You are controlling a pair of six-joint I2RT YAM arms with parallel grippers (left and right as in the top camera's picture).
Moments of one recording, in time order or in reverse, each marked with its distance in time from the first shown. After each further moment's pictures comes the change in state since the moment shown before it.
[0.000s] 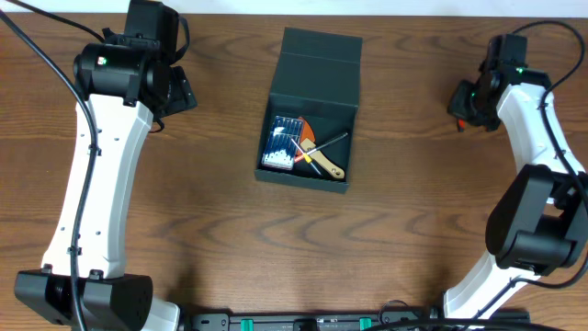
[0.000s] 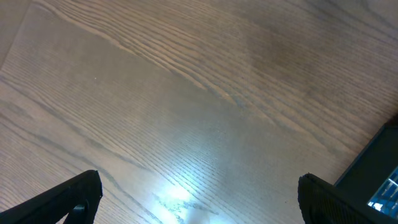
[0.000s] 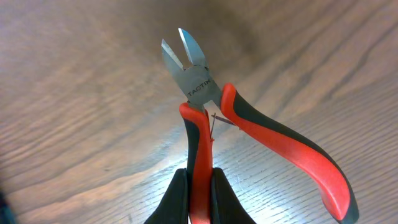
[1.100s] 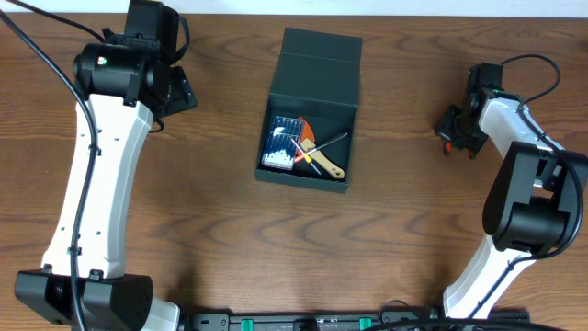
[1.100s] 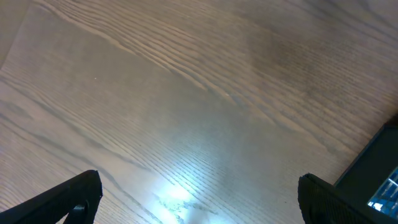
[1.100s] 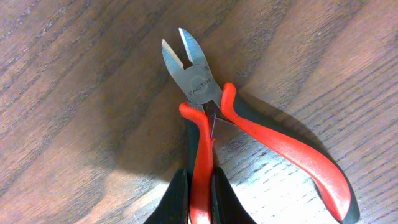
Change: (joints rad) left arm 0.000 0.000 0.000 0.000 0.000 0.000; right arm -0.006 0.127 -0.177 0.175 0.032 0.165
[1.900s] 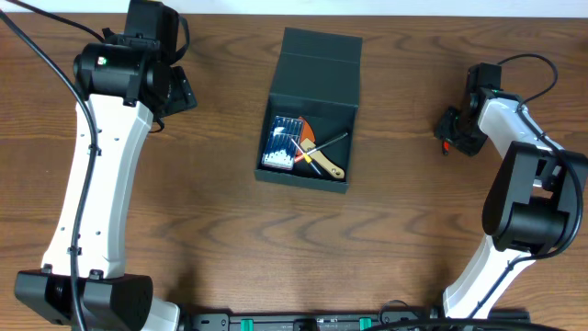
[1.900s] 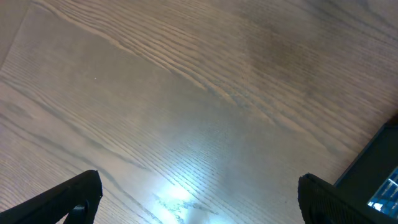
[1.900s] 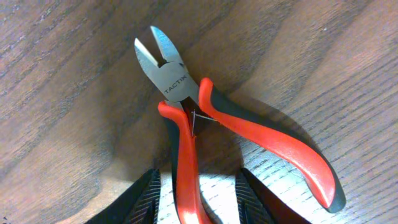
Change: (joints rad) left arm 0.000 0.000 0.000 0.000 0.000 0.000; right arm 0.001 -0.002 -0.002 -0.008 0.003 -0.021
